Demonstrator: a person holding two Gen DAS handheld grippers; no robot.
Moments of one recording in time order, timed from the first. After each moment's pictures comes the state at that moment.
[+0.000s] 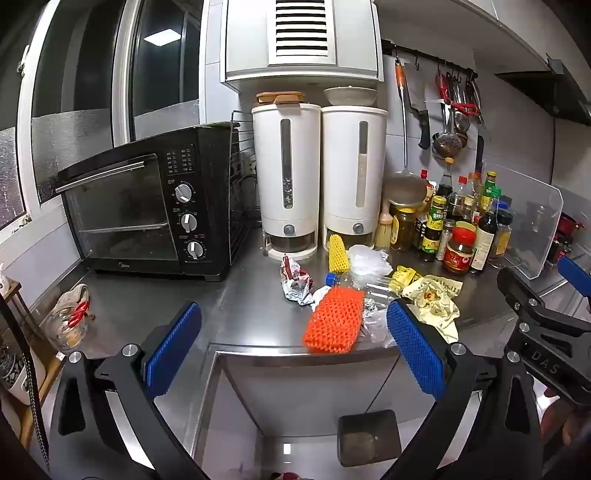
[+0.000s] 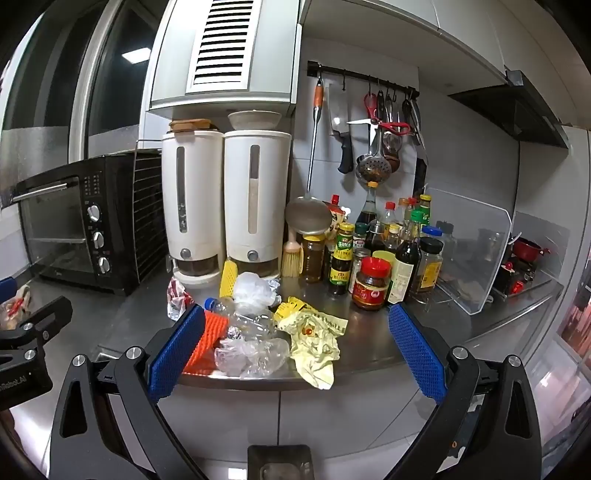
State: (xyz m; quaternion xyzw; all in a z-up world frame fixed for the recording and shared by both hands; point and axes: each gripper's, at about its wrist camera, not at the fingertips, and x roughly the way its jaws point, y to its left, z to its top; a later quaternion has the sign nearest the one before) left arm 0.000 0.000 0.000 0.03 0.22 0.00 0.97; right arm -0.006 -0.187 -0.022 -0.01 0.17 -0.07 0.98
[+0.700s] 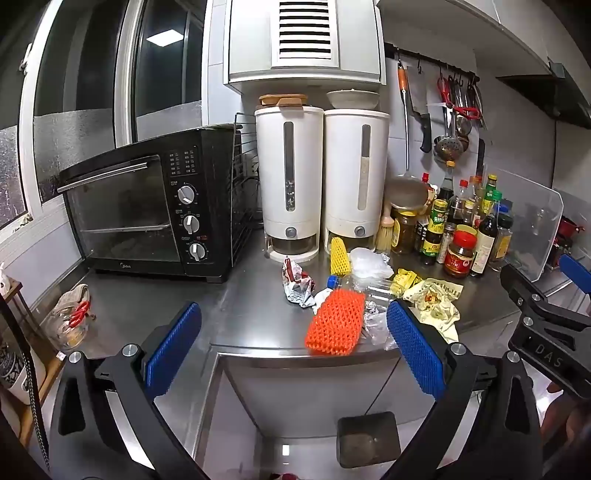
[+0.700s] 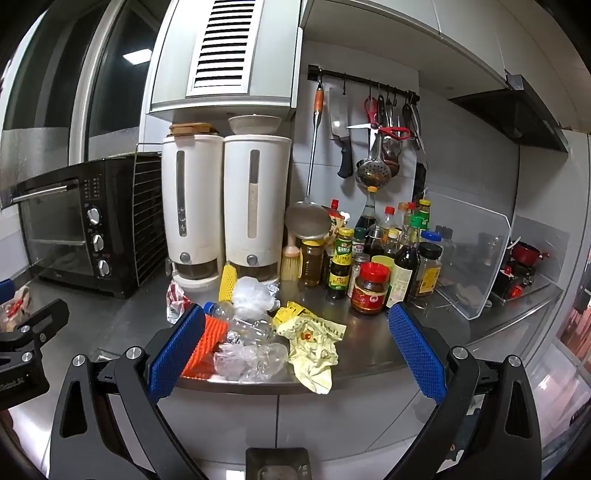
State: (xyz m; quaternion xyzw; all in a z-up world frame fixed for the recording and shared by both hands) left arm 0.002 0.004 0.003 0.02 0.22 -0.01 0.97; right arm -0.005 -0.187 -0.016 -0.02 0.17 -0.07 0.98
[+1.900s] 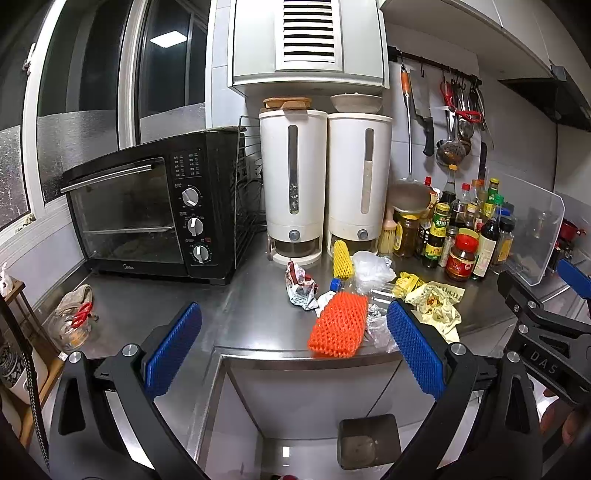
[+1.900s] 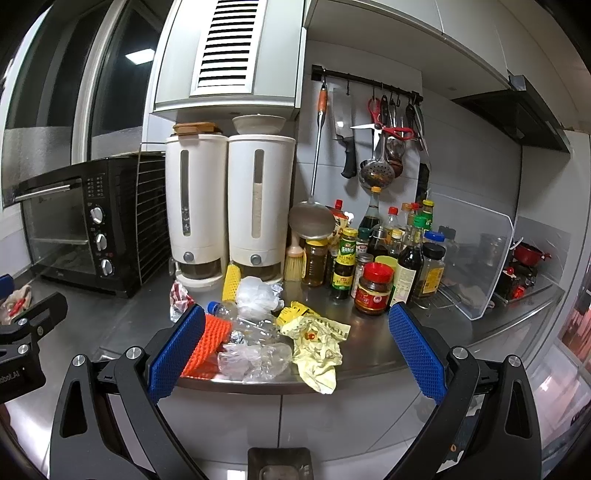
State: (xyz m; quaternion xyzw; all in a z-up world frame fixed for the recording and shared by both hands) left arm -0.003 0.010 0.005 0.01 0.22 0.00 0.98; right arm -0.006 -0.182 -0.018 -0.02 0.16 -0.07 0.98
